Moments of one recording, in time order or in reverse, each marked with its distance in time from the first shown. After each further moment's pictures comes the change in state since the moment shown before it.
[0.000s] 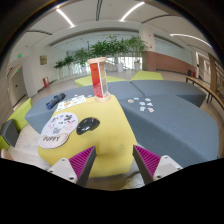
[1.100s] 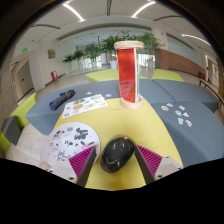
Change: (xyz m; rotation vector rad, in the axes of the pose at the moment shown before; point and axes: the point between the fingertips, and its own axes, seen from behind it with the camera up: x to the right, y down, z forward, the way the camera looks) arm -0.121 -0.047 0.158 -0.045 -0.093 -0.057
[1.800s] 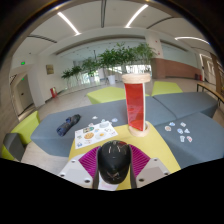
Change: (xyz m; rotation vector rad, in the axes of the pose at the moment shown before) arm -0.043 -0.106 -0.026 0.151 -0.004 0.076
